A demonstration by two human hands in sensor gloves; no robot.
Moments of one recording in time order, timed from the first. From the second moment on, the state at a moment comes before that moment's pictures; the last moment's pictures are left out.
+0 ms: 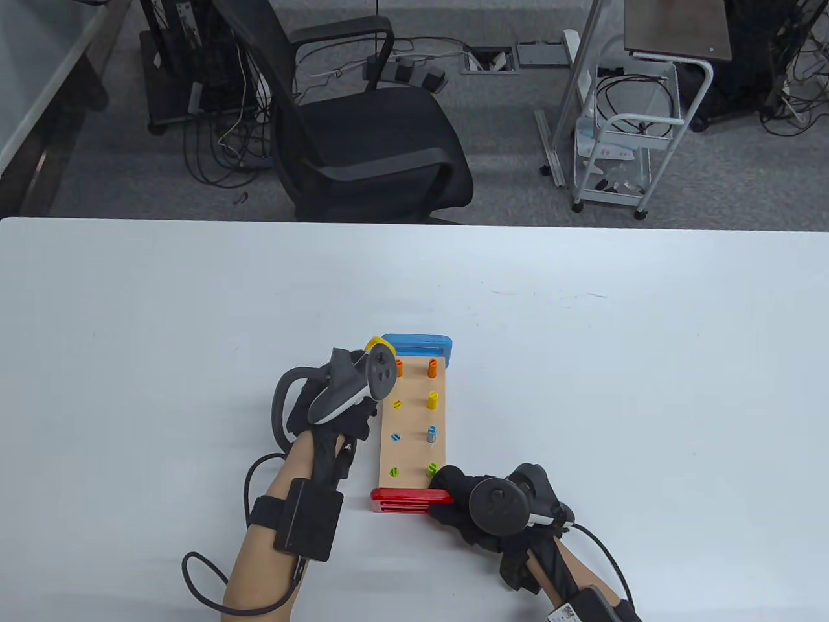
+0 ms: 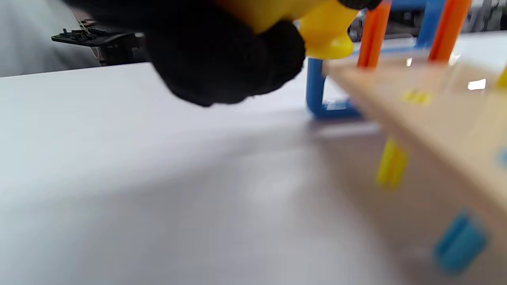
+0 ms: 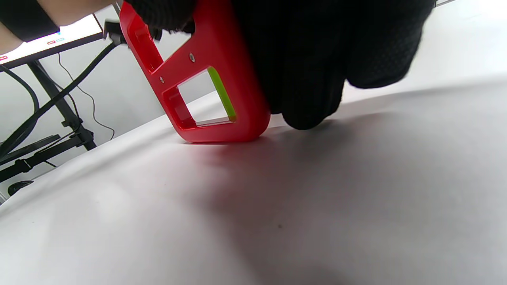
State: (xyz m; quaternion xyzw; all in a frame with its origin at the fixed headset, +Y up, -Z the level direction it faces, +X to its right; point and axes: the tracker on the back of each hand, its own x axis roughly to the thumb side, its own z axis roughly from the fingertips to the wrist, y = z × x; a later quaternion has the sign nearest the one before) left_hand -0.121 -0.709 -0.287 -0.16 -0.04 -0.09 0.98; right_hand 0.092 -0.767 -0.168 0.36 0.12 0.90 0.20
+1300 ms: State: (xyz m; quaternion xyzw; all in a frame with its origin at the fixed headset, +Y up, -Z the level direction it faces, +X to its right) left_hand -0.111 -0.669 -0.273 0.00 -0.05 0.06 1.00; right_hand 0.091 -0.767 -0.168 0.36 0.12 0.91 0.20
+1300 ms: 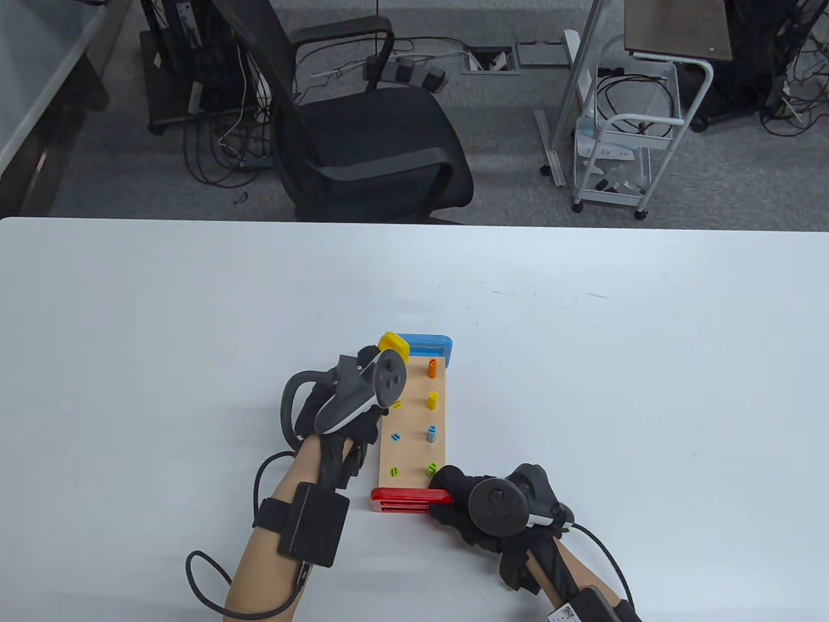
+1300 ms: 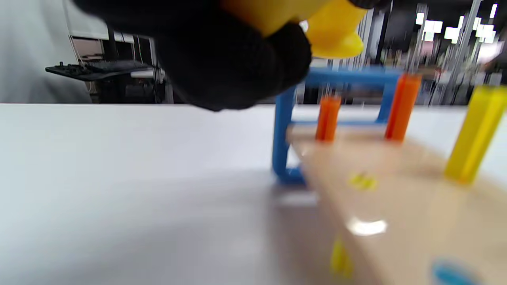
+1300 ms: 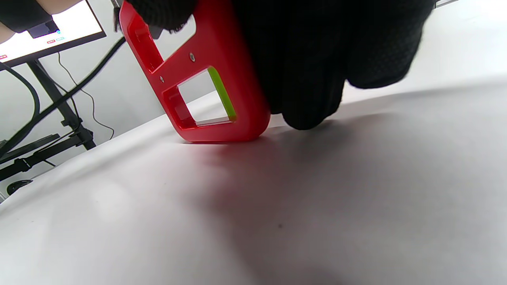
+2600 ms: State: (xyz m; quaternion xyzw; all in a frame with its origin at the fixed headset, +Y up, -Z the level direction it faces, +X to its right) left_hand -0.095 -0.694 -0.279 -0.16 -0.03 -0.13 0.98; right_hand 0.091 -0.768 -0.168 0.35 0.12 0.91 0.20
